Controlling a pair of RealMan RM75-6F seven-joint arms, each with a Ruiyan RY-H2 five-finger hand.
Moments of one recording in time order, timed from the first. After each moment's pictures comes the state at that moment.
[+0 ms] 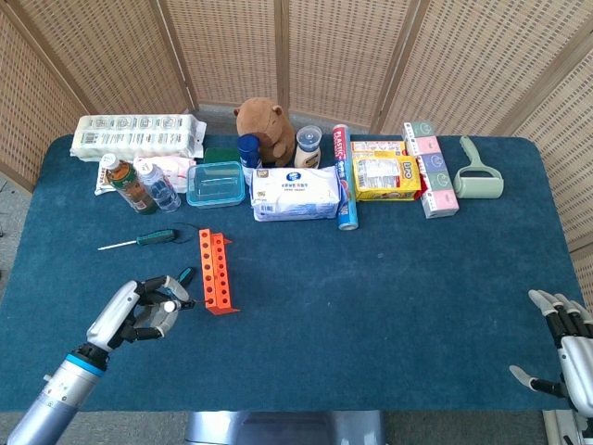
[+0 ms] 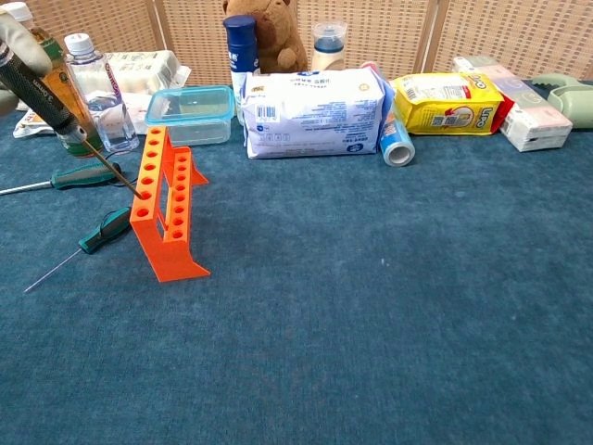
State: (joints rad) left arm -0.32 -1.04 -0.09 -2.18 1.42 1.15 -0.41; right arm -0.04 -0.82 -0.02 -1.98 -1.55 1.51 0.03
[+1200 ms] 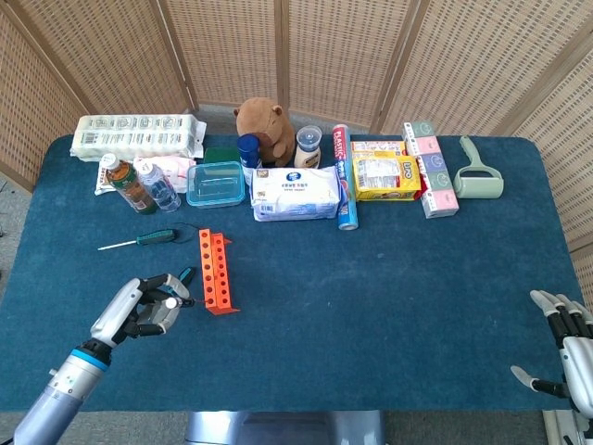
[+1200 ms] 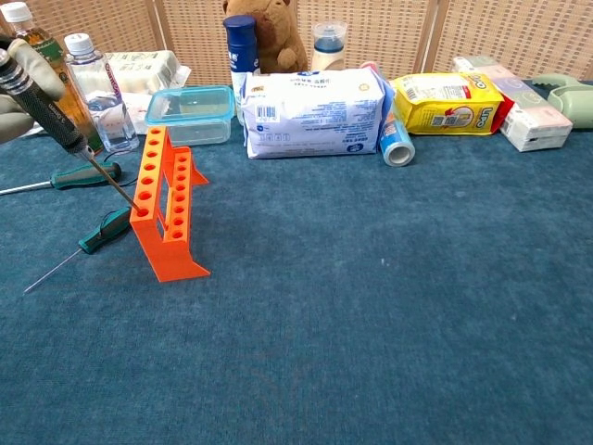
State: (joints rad) left arm -0.35 -1.06 -0.09 -2.16 1.34 1.12 -0.38; right arm -0.05 -0.82 -0.02 -1.98 -1.55 1.51 0.04
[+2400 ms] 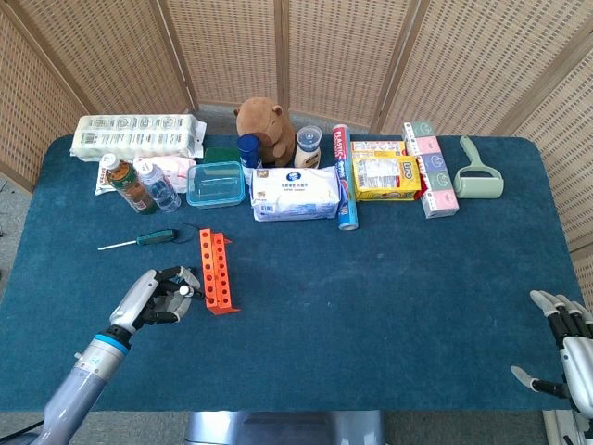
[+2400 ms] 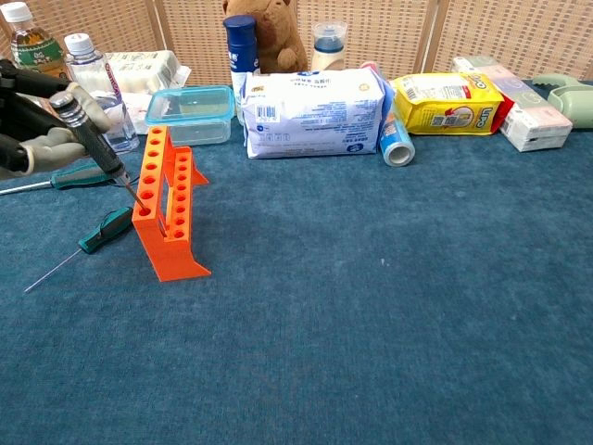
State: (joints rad) left arm -0.43 -1.19 -0.15 -2.09 1.10 1.07 -0.23; right arm -0.05 -0.81 -0.02 -1.98 -1.55 1.51 0.05
